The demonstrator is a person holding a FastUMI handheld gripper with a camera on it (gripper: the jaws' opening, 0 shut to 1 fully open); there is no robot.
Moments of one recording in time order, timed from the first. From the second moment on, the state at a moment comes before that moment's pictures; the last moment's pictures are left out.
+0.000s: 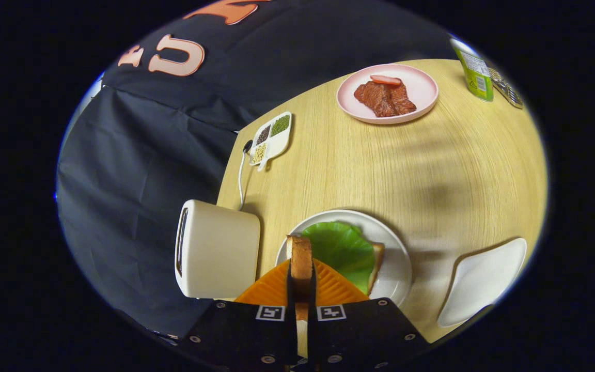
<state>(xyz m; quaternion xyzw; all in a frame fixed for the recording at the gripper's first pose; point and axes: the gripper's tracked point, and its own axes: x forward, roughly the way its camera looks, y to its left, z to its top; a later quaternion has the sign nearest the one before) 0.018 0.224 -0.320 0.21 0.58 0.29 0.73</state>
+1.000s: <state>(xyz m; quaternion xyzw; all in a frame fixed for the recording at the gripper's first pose) 0.041 0.108 -0.200 0.08 0.43 0.17 0.89</state>
